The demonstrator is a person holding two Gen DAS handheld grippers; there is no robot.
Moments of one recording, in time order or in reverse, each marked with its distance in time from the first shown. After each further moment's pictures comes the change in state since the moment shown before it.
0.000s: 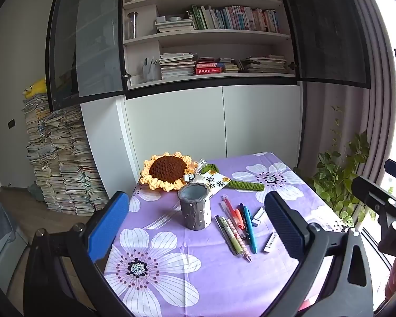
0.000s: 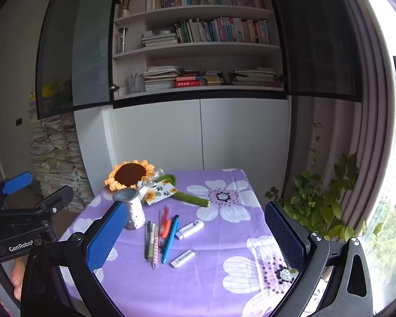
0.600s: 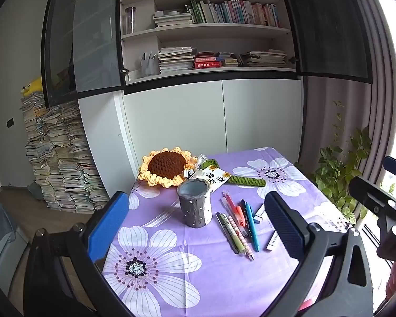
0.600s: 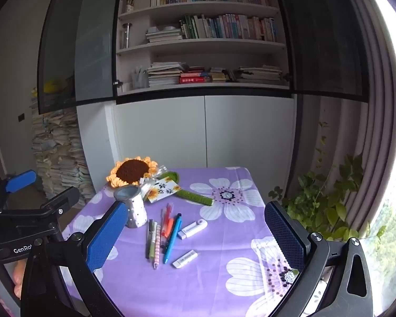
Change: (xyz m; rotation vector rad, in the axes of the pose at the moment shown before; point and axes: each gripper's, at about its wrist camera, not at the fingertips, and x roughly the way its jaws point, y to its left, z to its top) left arm 0.016 -0.003 -0.006 0.019 0.033 -0.004; right arm 0.015 0.003 -0.006 -0.020 0.011 0.025
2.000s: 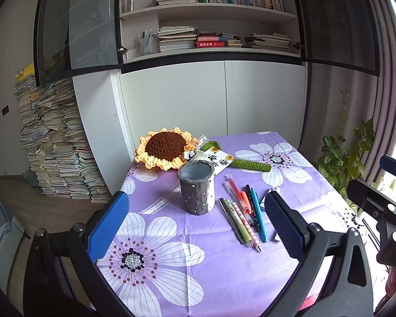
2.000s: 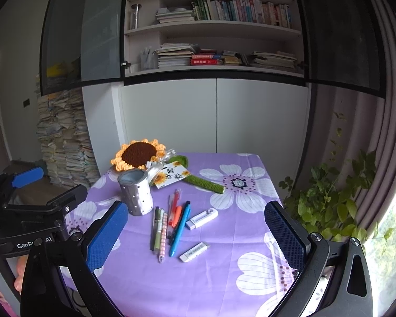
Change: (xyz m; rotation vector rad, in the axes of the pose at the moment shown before) left arm 0.031 0.015 -0.008 -0.026 0.097 -0.022; right arm 0.031 0.012 -0.006 -0.036 0.086 0.040
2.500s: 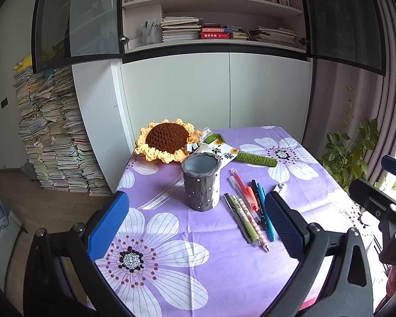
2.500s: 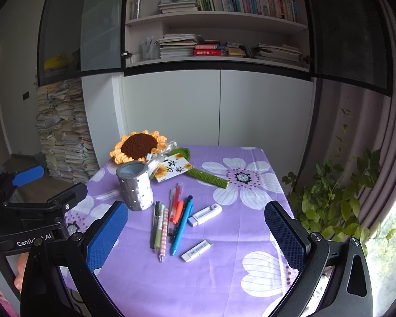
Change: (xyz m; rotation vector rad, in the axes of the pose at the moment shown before) left arm 0.023 0.010 -0.006 -0.021 0.034 -0.001; right arm 0.021 0.009 -0.002 -0.013 0.037 0.000
